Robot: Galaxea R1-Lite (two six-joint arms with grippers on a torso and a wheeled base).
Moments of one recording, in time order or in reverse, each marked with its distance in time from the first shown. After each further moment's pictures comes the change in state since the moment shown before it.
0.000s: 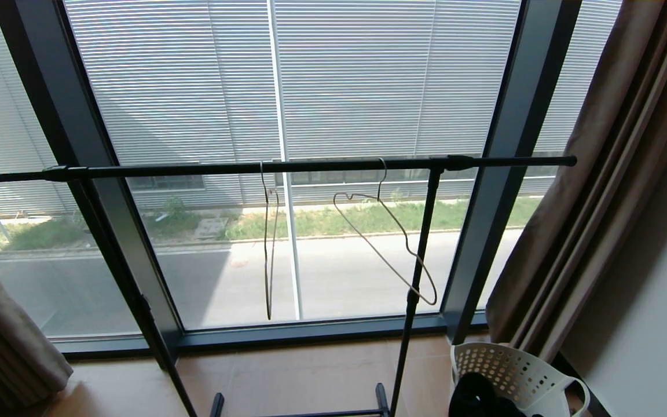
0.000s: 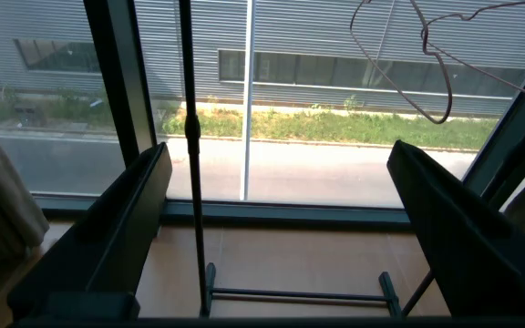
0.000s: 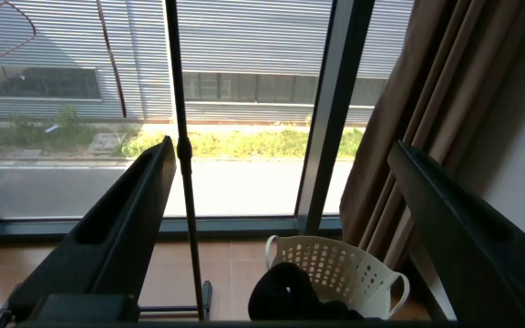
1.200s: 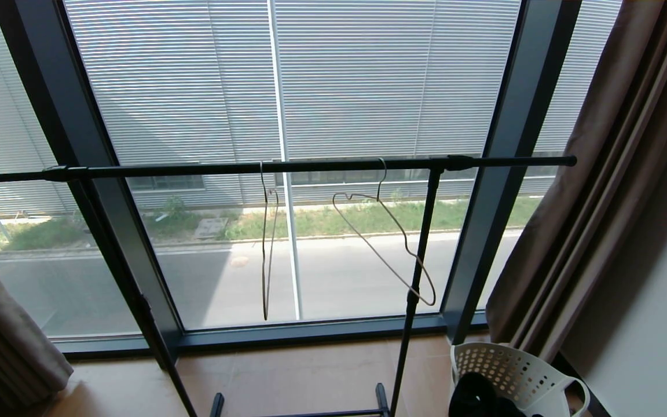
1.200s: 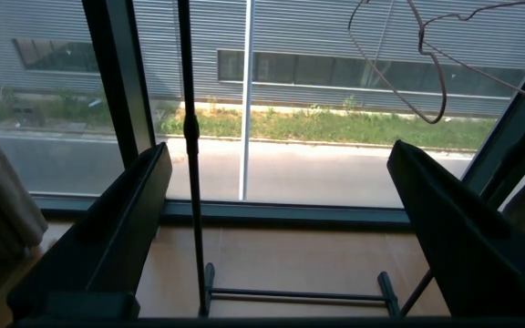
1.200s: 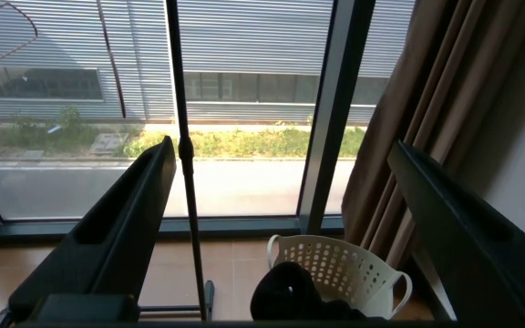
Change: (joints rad) left arm 0.000 0.000 0.000 0.000 -0.003 -0.003; right arm 0.000 0.000 0.000 0.001 0.001 0.007
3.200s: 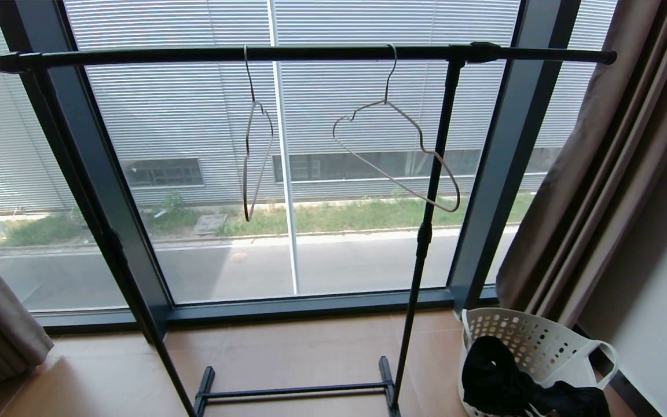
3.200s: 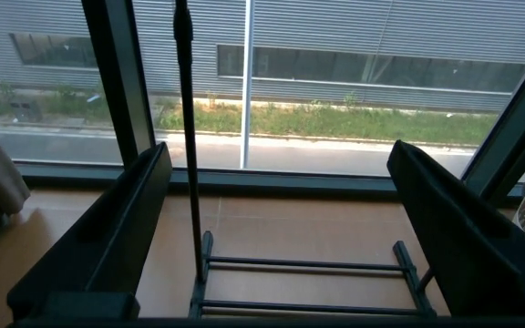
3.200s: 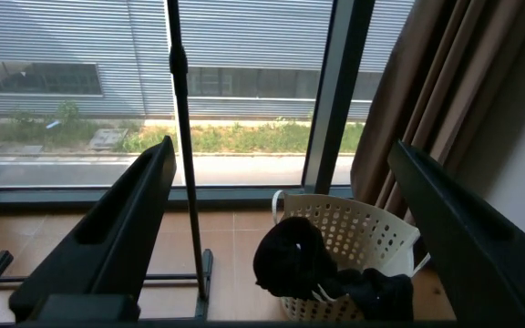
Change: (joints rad) left arm 0.000 0.000 0.000 0.001 0.000 0.000; right arm 0.000 0.000 0.000 0.002 0.000 0.000
